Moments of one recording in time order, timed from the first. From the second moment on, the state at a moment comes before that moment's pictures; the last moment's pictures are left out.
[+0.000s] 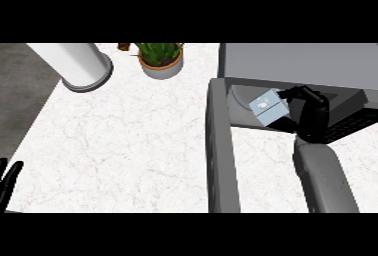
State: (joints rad) left arm 0.45 0.07 0.20 -2.21 0.36 -0.37 -0.09; right arm -0.44 -0.07 -0.22 -1.07 0.15 -0.37 -0.86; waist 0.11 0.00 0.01
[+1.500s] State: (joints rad) left arm 0.33 0.09 0.11 -2.18 0.24 -0.36 -0.06; right arm -0.45 -0.02 -0.22 -0.98 0.31 -0.52 -0.87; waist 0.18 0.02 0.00
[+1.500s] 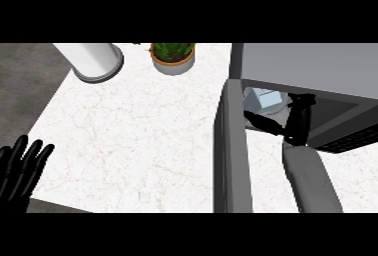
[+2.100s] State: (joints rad) left arm 0.31 0.05 0.05 -2.18 0.18 -0.33 -0.04; right arm -0.49 -0.03 -0.20 -0.90 0.34 -0.49 -0.87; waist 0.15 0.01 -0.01
